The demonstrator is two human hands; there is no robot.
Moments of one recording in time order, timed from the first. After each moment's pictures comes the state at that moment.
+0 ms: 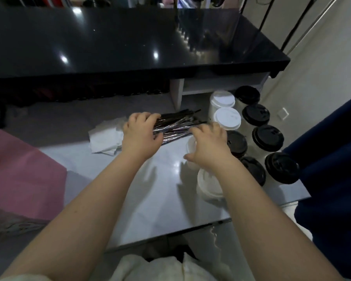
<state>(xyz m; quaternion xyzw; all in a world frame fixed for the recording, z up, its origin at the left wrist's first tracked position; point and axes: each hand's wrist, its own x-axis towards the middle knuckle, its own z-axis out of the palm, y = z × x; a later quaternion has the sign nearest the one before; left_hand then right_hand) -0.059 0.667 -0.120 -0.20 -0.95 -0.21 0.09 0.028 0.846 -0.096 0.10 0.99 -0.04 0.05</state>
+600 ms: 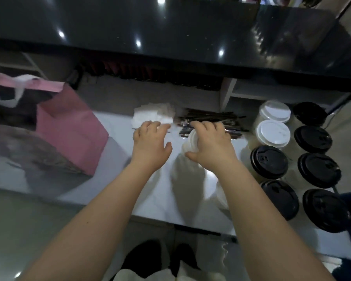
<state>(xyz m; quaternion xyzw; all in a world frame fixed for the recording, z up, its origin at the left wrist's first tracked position) 0.008 0.630 -0.129 -0.05 -0.99 -0.14 0.07 0.008 0.807 -0.102 -0.09 0.99 -0.12 0.01</state>
